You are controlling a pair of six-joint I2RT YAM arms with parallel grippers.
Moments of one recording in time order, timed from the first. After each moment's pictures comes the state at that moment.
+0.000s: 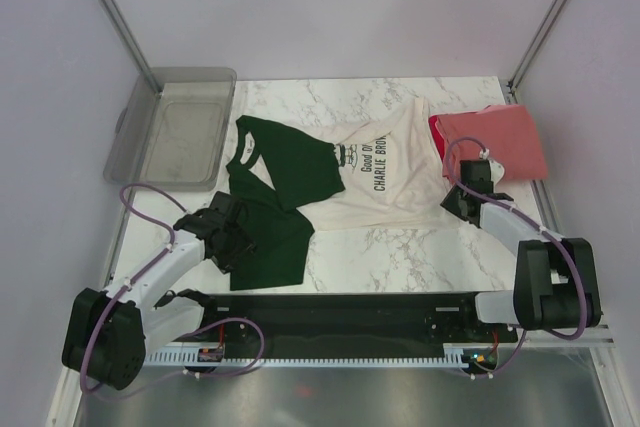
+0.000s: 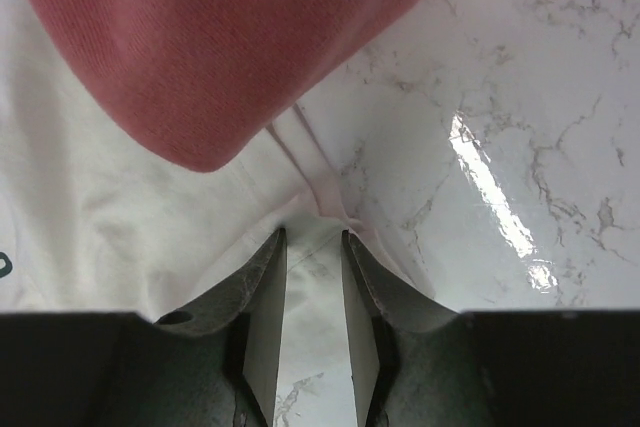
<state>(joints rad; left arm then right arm) -0.34 1.05 0.52 -0.75 -0.12 -1.06 0.03 1.34 0.62 -0.20 0.19 0.62</state>
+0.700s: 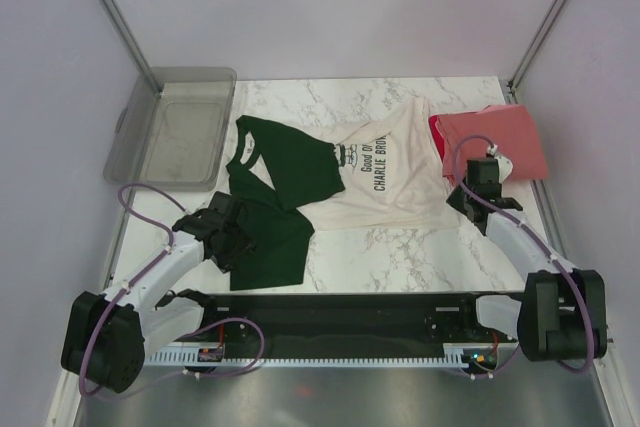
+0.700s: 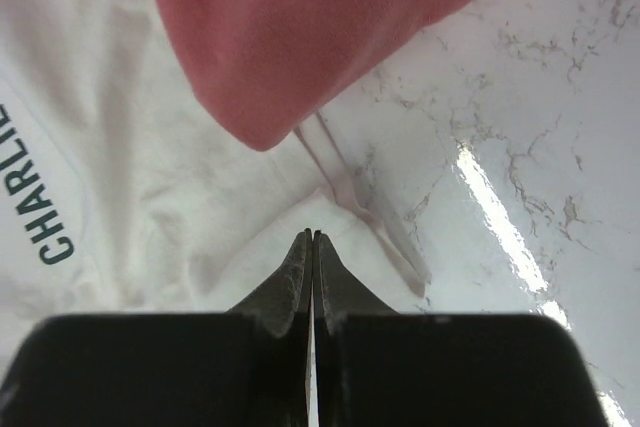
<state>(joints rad) -0.34 1.03 0.52 -0.75 -0.13 -1.06 0.03 1.23 0.62 -0.23 0.19 0.60</state>
